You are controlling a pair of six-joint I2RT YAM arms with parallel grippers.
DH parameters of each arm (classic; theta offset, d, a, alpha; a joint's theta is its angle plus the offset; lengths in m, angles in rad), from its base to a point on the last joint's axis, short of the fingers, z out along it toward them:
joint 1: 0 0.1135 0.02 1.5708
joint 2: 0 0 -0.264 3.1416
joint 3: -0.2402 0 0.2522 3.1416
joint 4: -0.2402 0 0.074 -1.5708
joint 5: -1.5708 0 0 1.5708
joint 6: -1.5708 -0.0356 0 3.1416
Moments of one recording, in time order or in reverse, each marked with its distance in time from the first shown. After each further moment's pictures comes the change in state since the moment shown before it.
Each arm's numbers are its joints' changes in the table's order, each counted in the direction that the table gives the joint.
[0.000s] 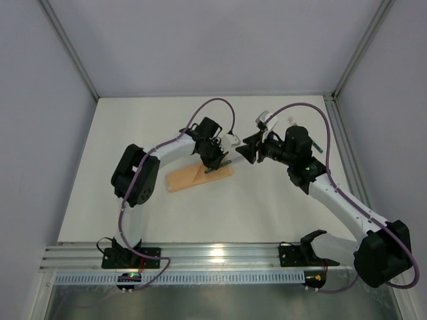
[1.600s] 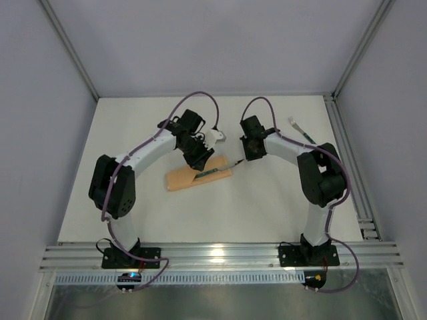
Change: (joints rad) left arm 0.057 0.214 0.053 -0.266 -0.014 -0.058; right arm 0.021 -0.763 -0.473 -0.587 -0.671 -0.253
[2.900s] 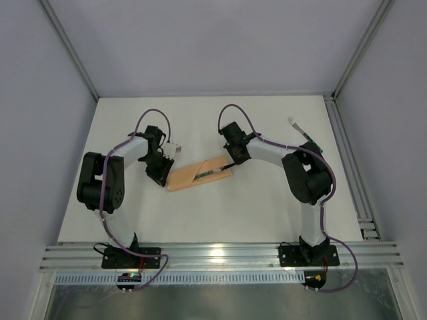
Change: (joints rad) left arm 0.365 0.014 0.307 -0.003 0.151 0.160; right arm 0.152 -0.106 -0.082 0.008 -0.115 0.222
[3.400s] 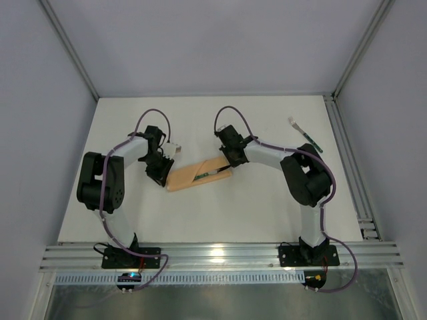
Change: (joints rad) left arm 0.001 0.000 0.000 0.000 -0.002 -0.001; right arm 0.047 0.013 0.031 0.047 0.005 -0.024
